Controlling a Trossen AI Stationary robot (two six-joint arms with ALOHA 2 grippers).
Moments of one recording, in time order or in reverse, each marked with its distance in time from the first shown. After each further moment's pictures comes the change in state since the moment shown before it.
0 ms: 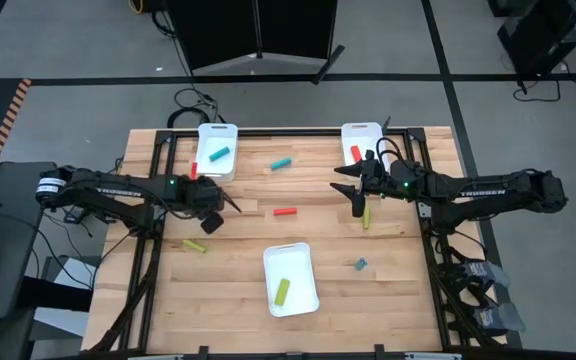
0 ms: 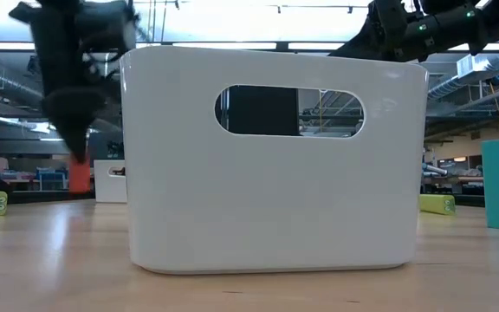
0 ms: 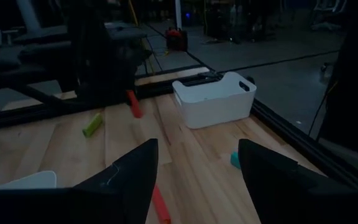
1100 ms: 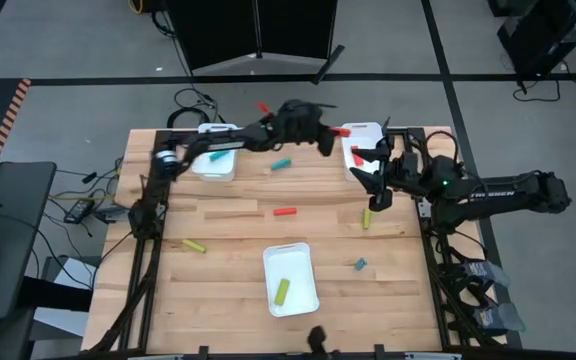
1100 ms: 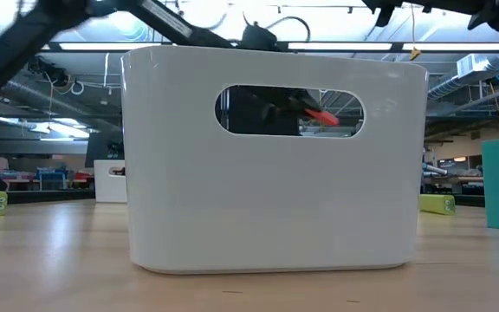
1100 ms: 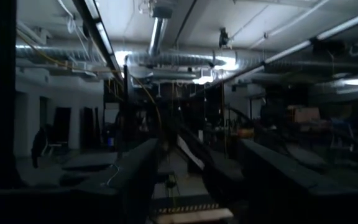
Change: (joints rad) left arm 0.393 0.989 0.975 1.109 0.433 0.248; right arm 0.053 -0.103 0.001 0.480 -0.046 -0.138
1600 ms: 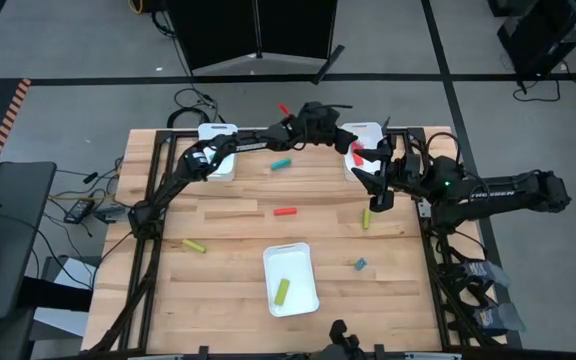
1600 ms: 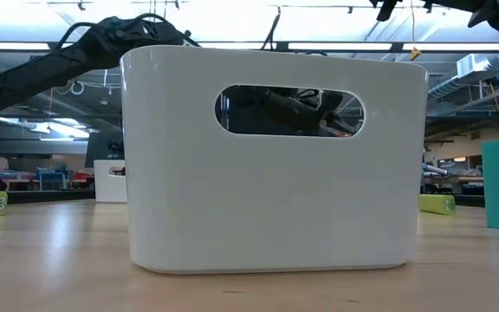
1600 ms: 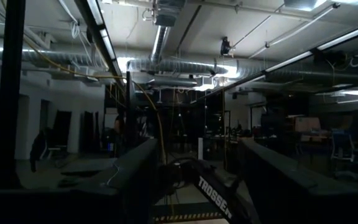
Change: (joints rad) left arm 0.010 0.330 0.366 -0.021 0.126 -0.175; right arm 0.014 0.000 0.000 0.034 0.002 -0.031
